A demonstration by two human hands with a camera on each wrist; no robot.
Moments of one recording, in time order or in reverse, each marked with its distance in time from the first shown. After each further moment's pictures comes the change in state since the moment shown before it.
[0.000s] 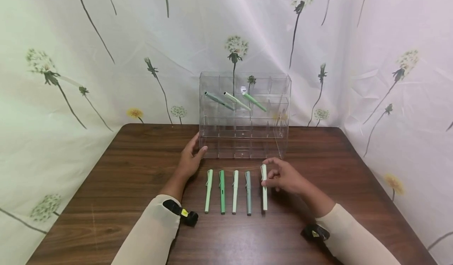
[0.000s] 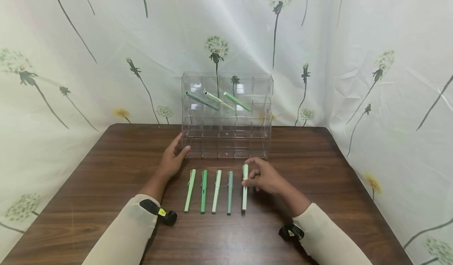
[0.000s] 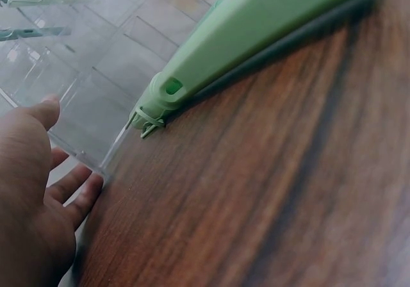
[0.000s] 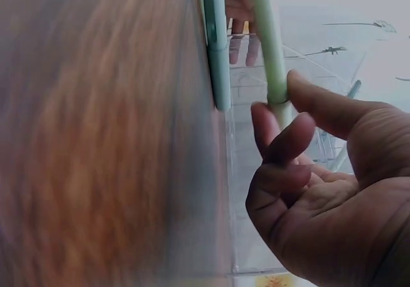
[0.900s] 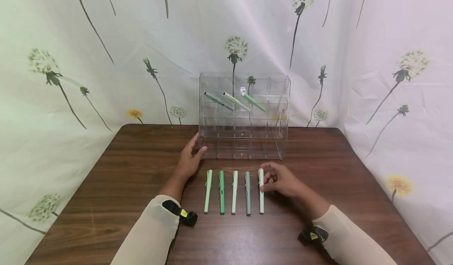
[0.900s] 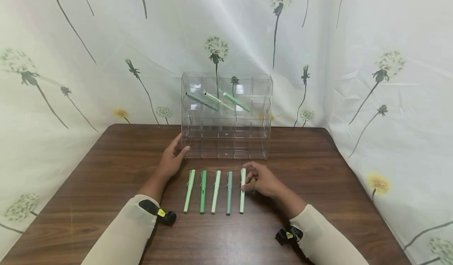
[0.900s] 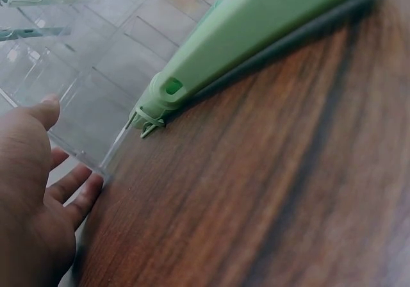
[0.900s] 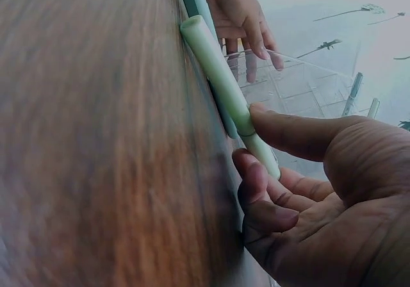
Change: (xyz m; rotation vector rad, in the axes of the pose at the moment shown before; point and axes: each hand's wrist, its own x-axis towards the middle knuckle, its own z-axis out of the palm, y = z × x) left_hand 0.000 0.004 -0.002 -0.004 -0.013 0.007; right_hand 0.006 0.020 0.008 -0.076 -0.001 -0.101
